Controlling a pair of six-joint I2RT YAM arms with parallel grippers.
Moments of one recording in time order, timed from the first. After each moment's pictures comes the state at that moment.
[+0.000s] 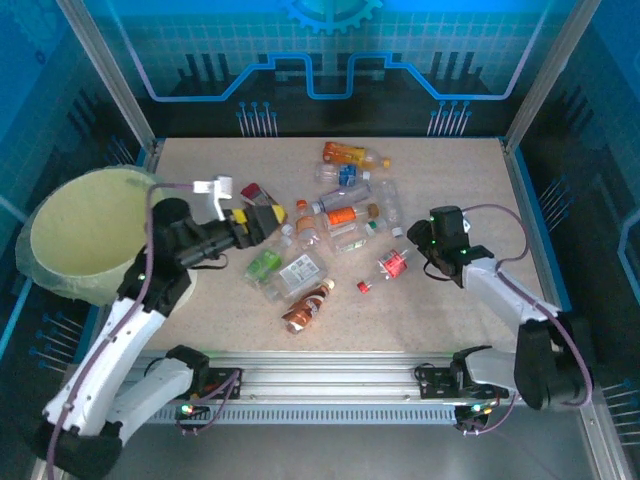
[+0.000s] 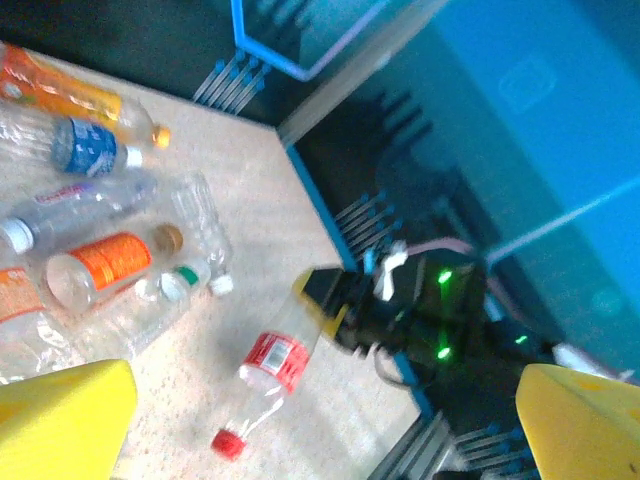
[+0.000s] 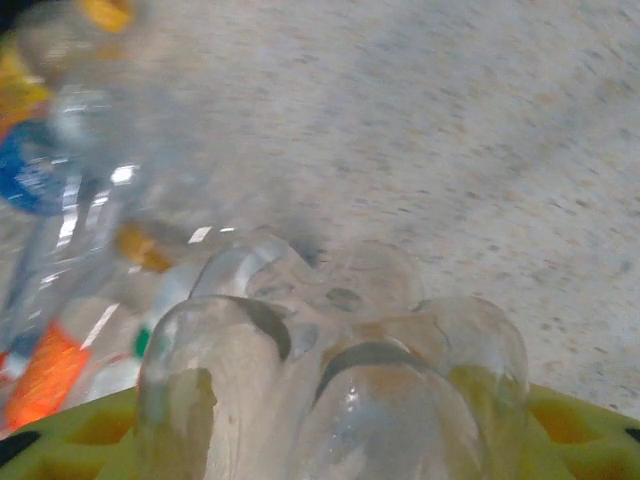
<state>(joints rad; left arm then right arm) -0.36 0.86 0.92 -0.28 0.48 -0.70 0.24 1.21 0.68 -0.26 0.11 0.93</state>
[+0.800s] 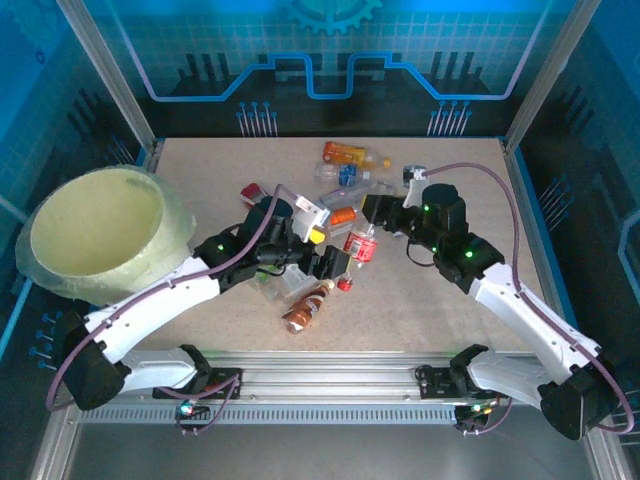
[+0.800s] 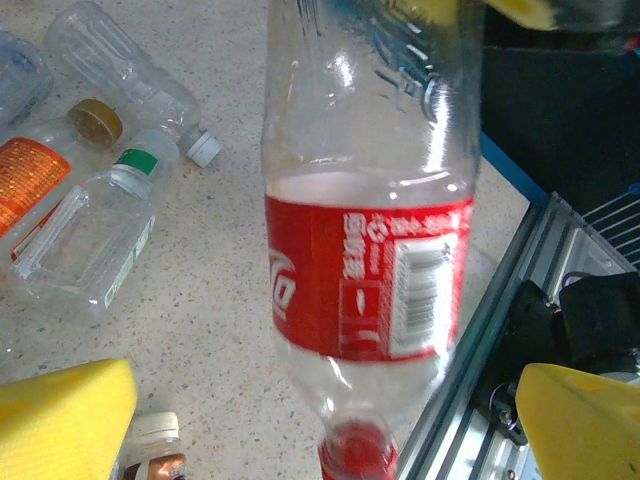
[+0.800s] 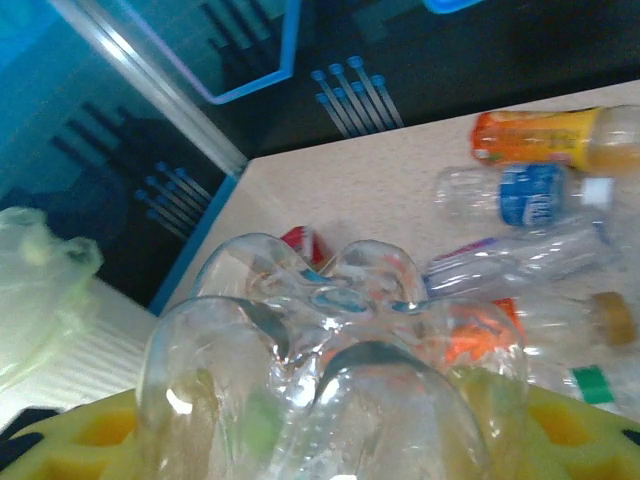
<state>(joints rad) -0.74 1.23 1.05 -0.38 0.31 -0.30 0.52 1.07 0.95 -0.19 -0.12 0.56</state>
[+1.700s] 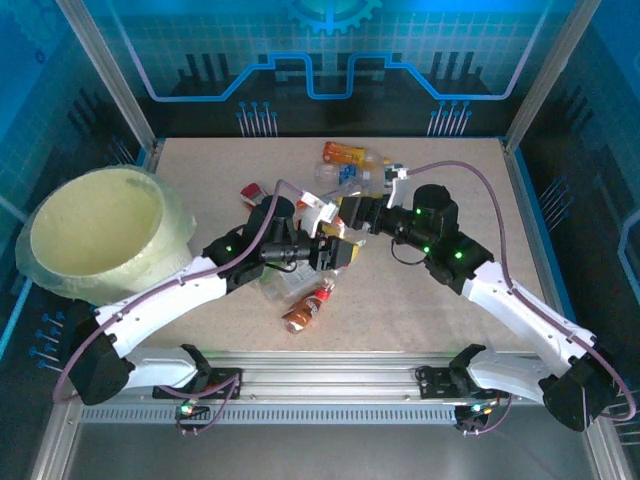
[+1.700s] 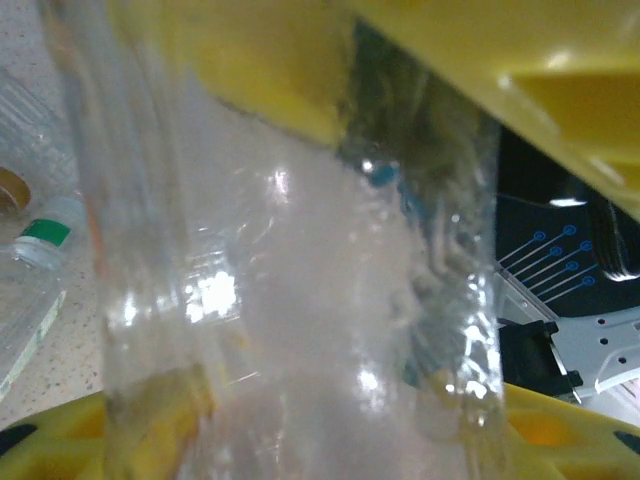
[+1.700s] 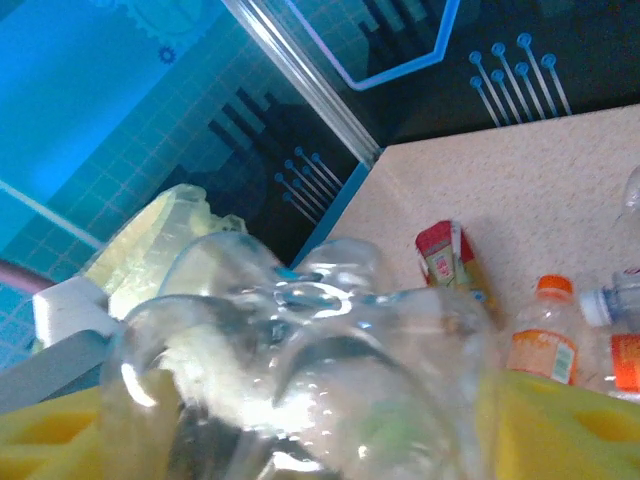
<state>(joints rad) -0.75 1.25 1.01 -0.15 0.40 -0.39 0.60 1.11 0.96 -0.03 -0.27 0.65</state>
